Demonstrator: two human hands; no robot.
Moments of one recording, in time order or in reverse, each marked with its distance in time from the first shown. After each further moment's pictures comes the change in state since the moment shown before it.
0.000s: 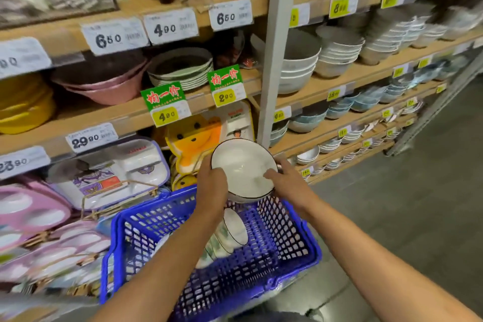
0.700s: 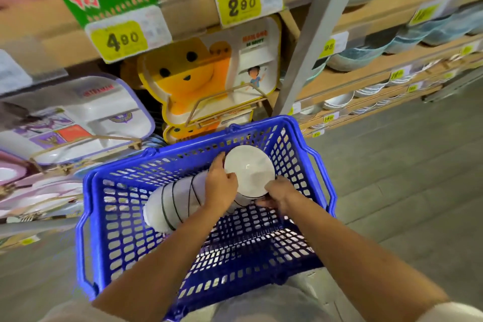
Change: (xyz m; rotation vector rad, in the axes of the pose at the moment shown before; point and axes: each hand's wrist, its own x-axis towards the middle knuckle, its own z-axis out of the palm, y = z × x) left_hand 0.093 -0.187 0.003 0.624 -0.041 -0.148; right_hand 0.113 0.171 0.073 0.183 -0.063 0.776
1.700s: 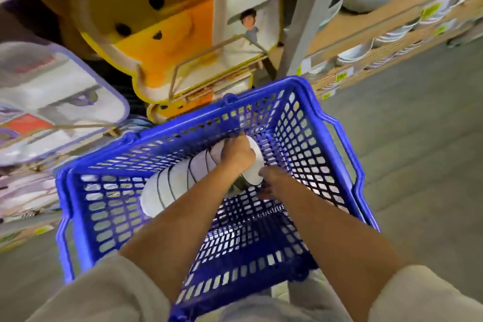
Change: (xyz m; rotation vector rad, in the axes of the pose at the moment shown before) left_hand 0.067 -0.011 0.052 0.716 -0.337 0.029; right_hand 0.078 0.042 0.029 -0.036 0.021 0.237
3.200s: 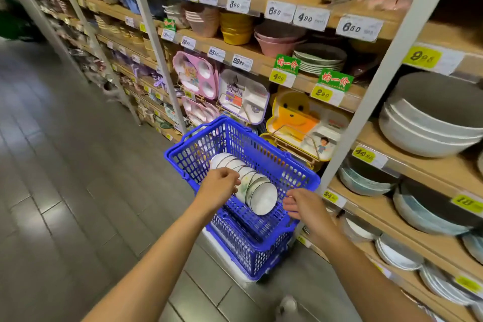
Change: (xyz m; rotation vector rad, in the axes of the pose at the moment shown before) left_hand -0.359 0.167 -0.016 -1.357 1.008 -0.447; right_hand -0.253 -0.050 -0.205 -0.800 -0.521 -0.924
